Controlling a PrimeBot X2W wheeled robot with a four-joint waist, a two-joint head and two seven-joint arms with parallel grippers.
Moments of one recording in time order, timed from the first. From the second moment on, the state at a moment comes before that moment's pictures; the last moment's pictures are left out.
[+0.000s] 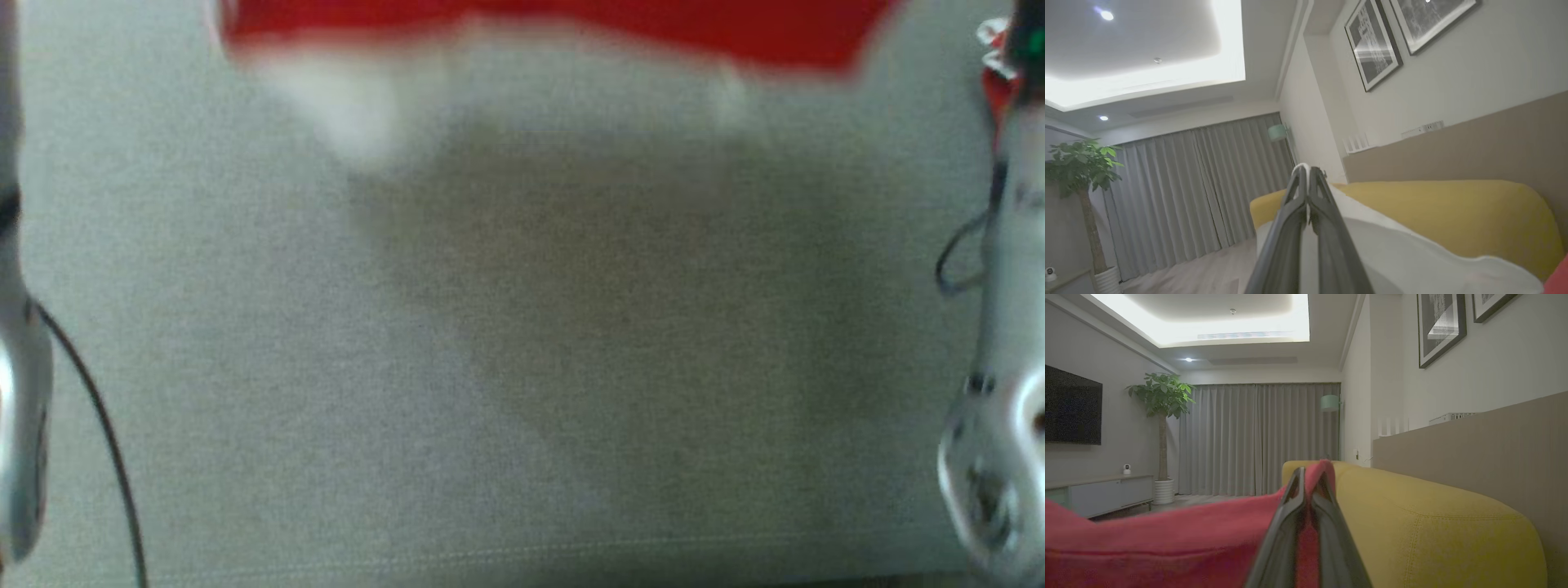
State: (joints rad) left arm -1.32 0.28 -0.32 0.26 -0.26 -0.08 0.06; right arm -0.98 -0.09 -0.08 0.31 0.08 0.12 -0.07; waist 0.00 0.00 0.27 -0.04
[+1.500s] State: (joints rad) left arm -0.03 0.14 -0.22 -0.13 -0.46 -0.03 -0.25; right arm -0.48 -0.06 -0.14 0.63 0.19 0.12 -0.25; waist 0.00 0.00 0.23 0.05
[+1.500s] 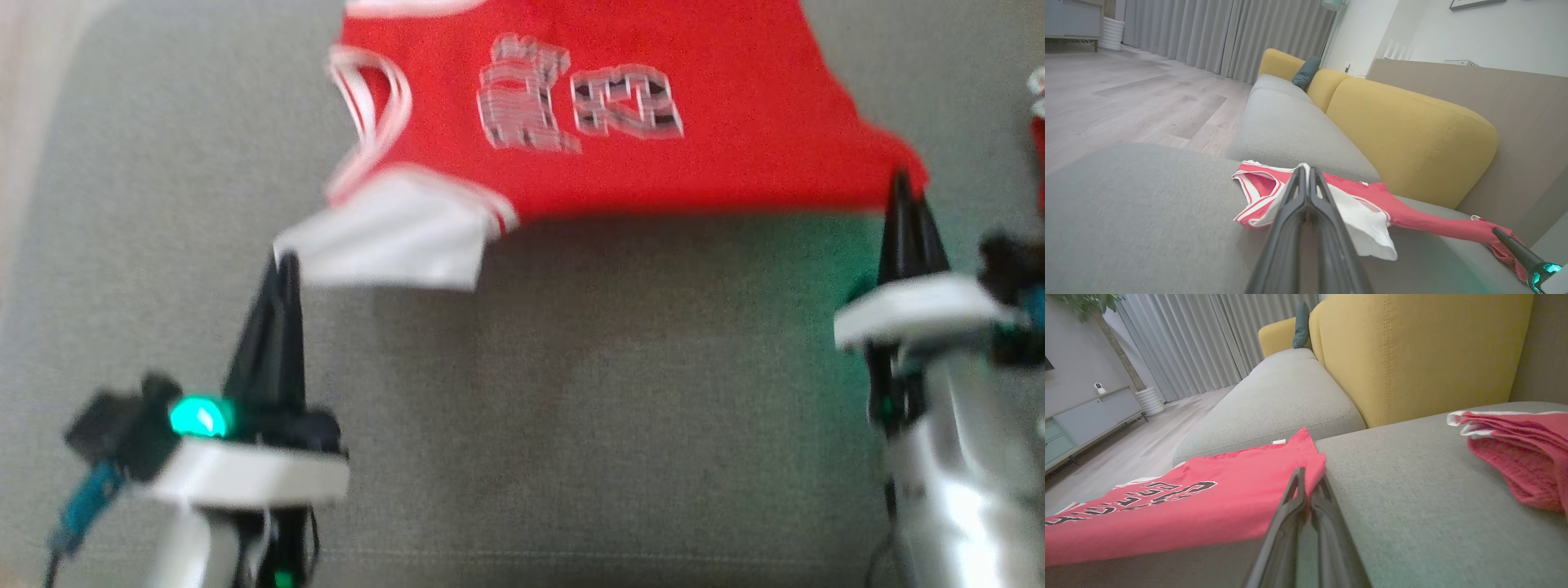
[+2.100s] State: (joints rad) left arm 0.30 0.15 -0.30 -0.25 -0.50 0.00 -0.18; right arm 0.07 -0.04 -0.15 0.27 0.31 0.12 -0.18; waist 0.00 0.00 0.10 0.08
